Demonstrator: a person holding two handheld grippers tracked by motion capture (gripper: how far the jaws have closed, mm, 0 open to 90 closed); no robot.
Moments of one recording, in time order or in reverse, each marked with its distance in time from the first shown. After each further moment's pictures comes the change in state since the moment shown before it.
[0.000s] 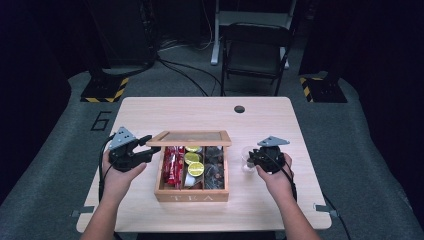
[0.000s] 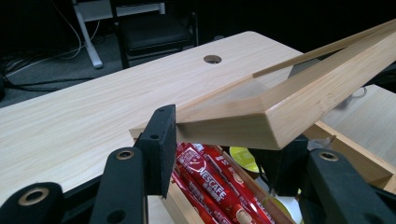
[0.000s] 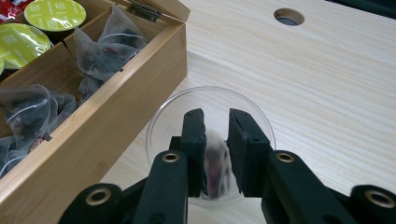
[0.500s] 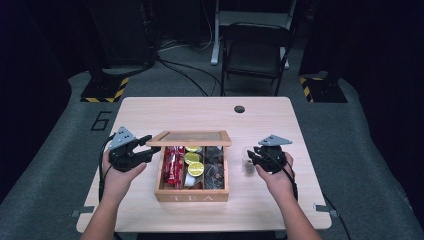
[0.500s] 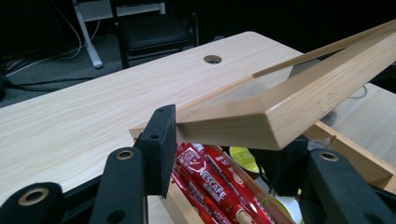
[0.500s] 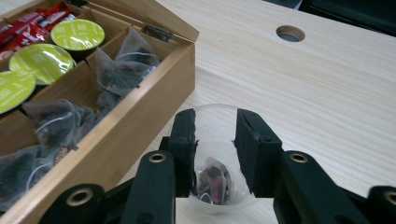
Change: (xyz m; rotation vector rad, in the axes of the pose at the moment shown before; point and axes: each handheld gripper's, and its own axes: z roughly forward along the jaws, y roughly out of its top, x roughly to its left) left arm 0.000 0.000 0.000 0.002 0.000 -0.002; right arm 0.004 0.007 -0.013 -0.046 0.019 -0.002
